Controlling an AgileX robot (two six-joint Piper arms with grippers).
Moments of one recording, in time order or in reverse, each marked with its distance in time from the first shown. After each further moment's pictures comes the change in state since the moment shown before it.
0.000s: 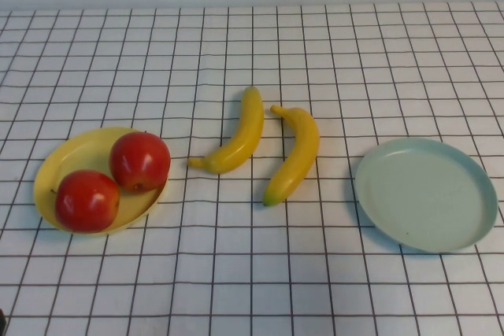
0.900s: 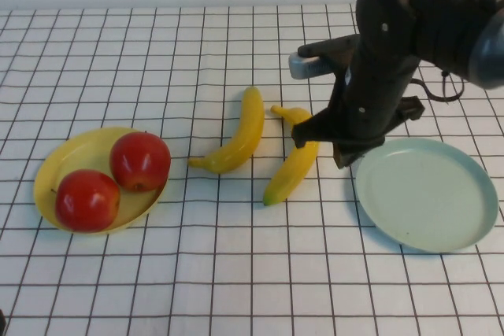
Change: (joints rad) right arm 0.529 1.005 -0.847 -0.527 0.434 0.630; left arm 0.000 0.000 0.000 0.000 0.000 0.000
